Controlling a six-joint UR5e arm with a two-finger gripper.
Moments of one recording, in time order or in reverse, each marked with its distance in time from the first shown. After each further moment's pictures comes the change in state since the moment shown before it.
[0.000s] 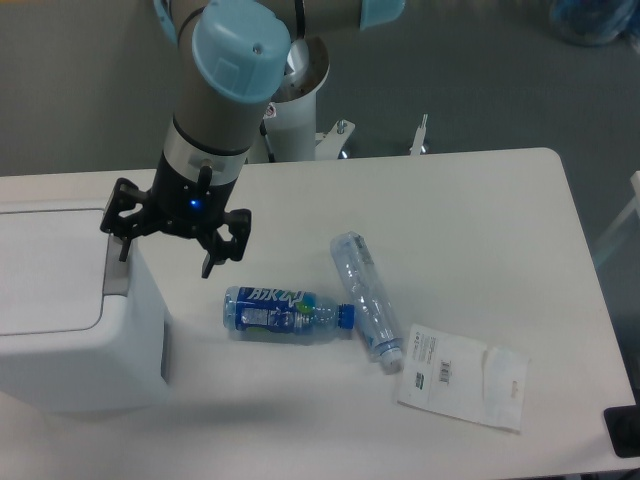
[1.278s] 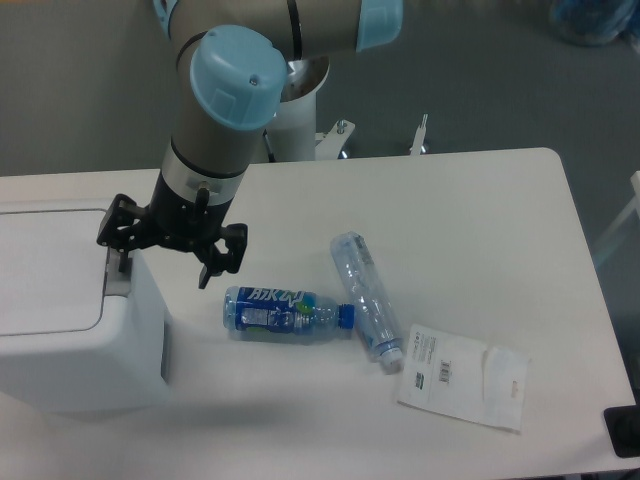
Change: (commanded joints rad) arm -0.002 -0.021 0.000 0.020 0.002 -0.003
